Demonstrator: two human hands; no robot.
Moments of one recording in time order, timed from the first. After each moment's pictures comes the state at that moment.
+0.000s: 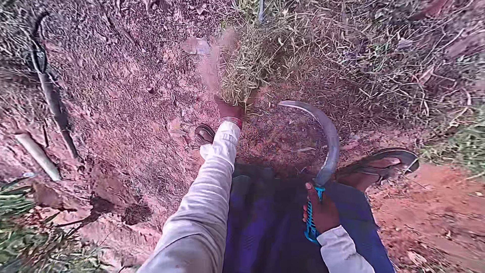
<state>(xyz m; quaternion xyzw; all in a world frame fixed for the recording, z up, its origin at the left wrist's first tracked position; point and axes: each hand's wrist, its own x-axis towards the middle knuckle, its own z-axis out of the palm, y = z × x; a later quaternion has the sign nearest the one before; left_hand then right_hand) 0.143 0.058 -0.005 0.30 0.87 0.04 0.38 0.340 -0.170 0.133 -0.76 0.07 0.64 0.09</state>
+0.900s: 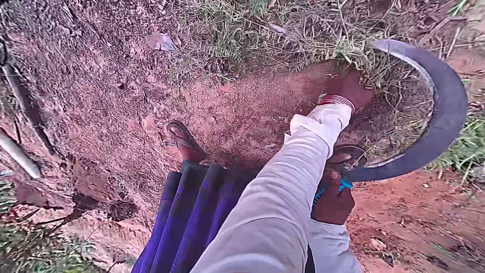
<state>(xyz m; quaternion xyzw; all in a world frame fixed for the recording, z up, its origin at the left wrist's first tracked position) 0.507 0.048 -0.002 0.54 0.56 -0.10 0.62 0.439 -0.142 0.135 -0.85 0.01 0.39 0.36</state>
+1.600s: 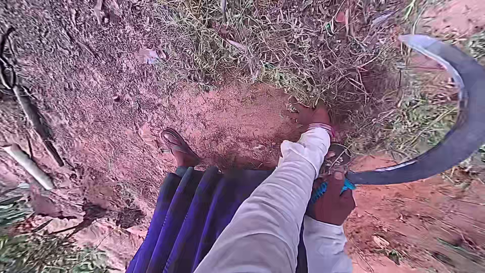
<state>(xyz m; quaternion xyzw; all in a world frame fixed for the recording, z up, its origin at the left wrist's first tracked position) 0.550 -0.046 -0.057 0.12 0.85 0.00 0.51 0.484 -0.147 0.129 -0.85 0.05 0.33 0.41</state>
